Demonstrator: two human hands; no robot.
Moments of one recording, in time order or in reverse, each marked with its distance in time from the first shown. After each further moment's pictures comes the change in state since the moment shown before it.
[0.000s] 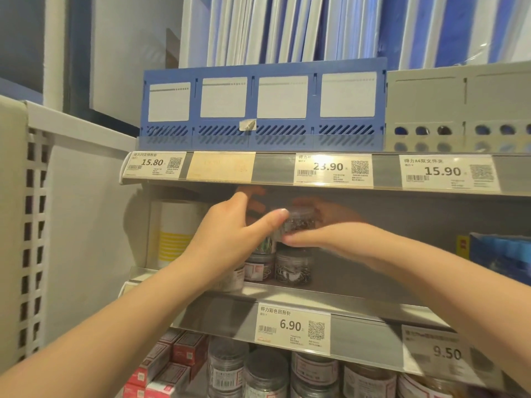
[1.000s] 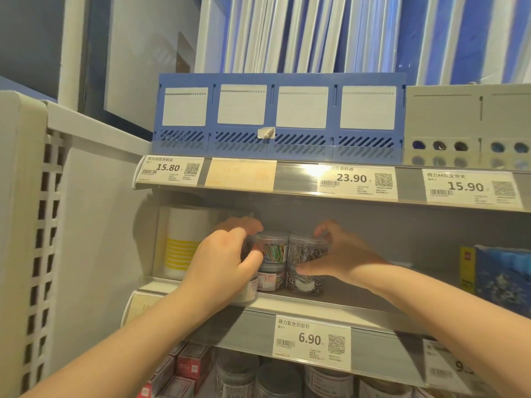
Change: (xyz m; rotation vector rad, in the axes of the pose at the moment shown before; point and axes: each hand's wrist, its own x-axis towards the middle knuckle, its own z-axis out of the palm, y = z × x) left_hand -0.015 -0.037 0.002 0.228 0.111 0.081; right_hand 0.006 0.020 0.020 -0.200 0.113 0.209
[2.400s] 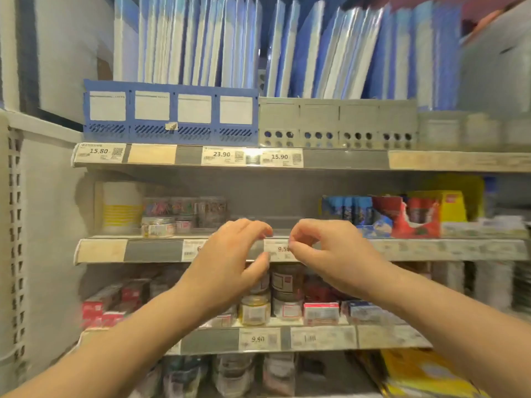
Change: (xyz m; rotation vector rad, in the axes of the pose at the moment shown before) left_hand -0.112 0.176 -0.039 -0.194 -0.250 0.342; right_hand -0.251 0.008 -0.098 -0.215 0.193 -0.247
